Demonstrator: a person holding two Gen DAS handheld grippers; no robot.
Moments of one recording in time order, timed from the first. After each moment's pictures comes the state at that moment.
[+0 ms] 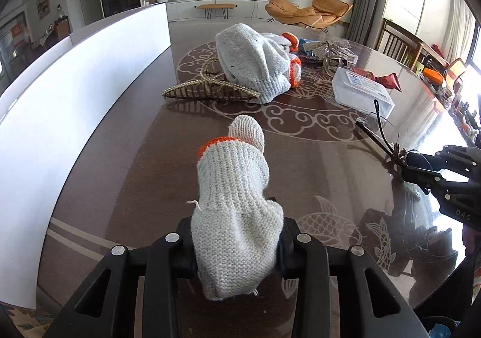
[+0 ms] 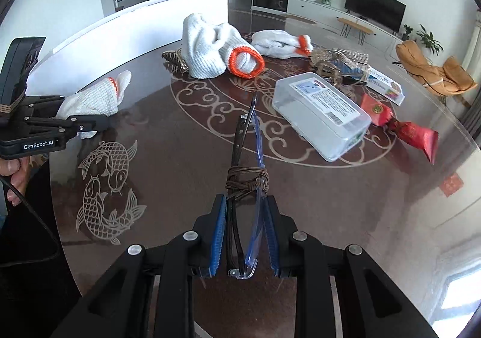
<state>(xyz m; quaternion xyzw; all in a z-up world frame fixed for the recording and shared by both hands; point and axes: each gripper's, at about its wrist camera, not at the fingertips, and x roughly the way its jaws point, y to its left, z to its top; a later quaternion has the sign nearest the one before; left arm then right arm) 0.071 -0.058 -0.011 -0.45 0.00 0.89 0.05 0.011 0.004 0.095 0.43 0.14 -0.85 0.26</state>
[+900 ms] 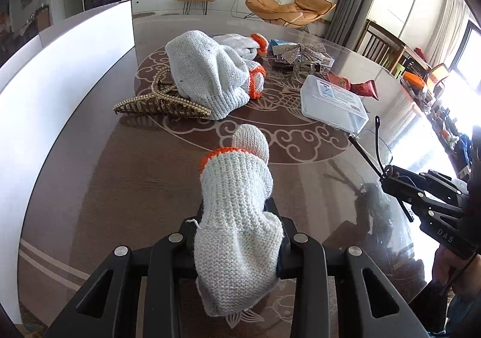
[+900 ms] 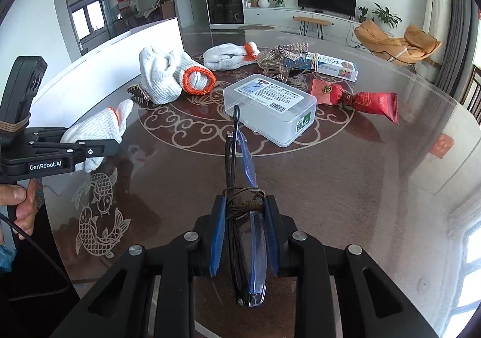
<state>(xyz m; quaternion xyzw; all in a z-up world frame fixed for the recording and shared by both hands) 0.053 -0.039 0.001 -0.47 -0.04 0.87 0.11 0.009 0.024 0.103 0.42 0.04 -0.89 0.20</state>
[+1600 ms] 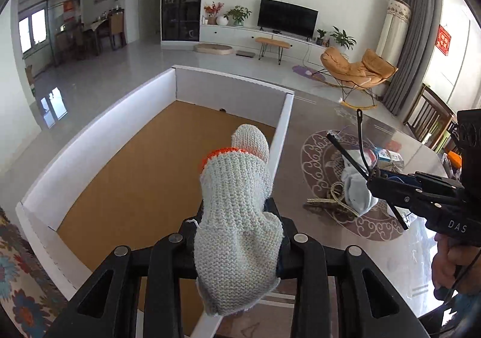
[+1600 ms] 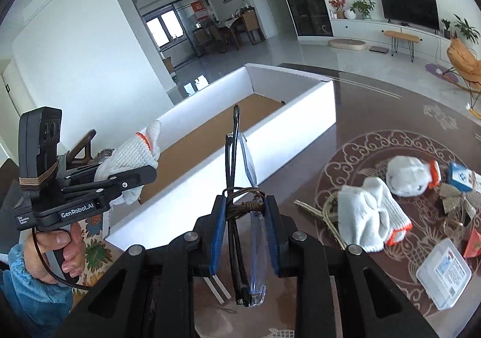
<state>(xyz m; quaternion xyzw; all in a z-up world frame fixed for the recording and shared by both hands) 0.070 -0.275 0.134 -0.40 -0.08 0.91 -0.07 -0.063 -0.221 0.228 0.39 0.00 -0.82 0.41</state>
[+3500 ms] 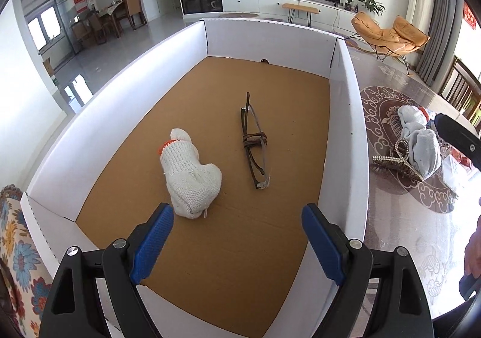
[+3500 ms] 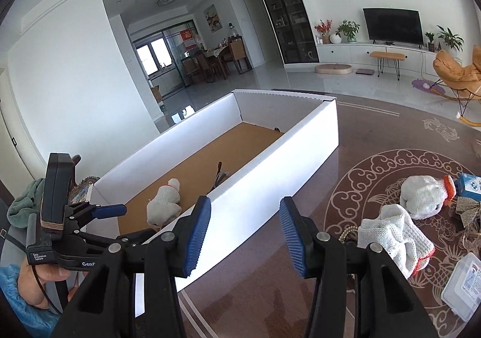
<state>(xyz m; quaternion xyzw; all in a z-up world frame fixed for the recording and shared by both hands) 0.062 -0.302 0.061 -0.47 -0.05 0.87 -0.12 -0.062 -0.233 0.191 0.33 -0.03 -0.87 0.37</state>
